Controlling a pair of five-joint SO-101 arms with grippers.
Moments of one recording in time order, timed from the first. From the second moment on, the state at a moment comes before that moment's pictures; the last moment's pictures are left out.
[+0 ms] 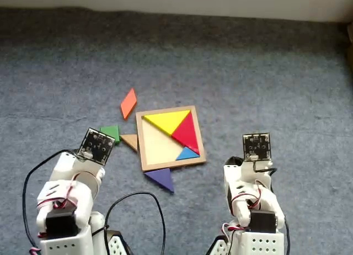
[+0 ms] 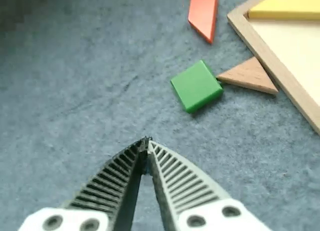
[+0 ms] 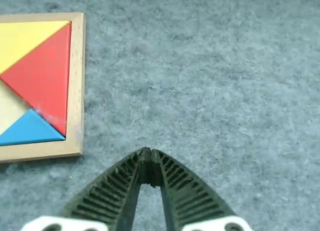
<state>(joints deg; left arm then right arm) -14.3 -102.4 80.7 71.8 -26.7 -3.8 -102.9 96.0 56.3 9.0</state>
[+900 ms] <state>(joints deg) -14.7 -31.7 44.3 66.2 -4.4 -3.4 -102.9 96.0 56.3 9.0</state>
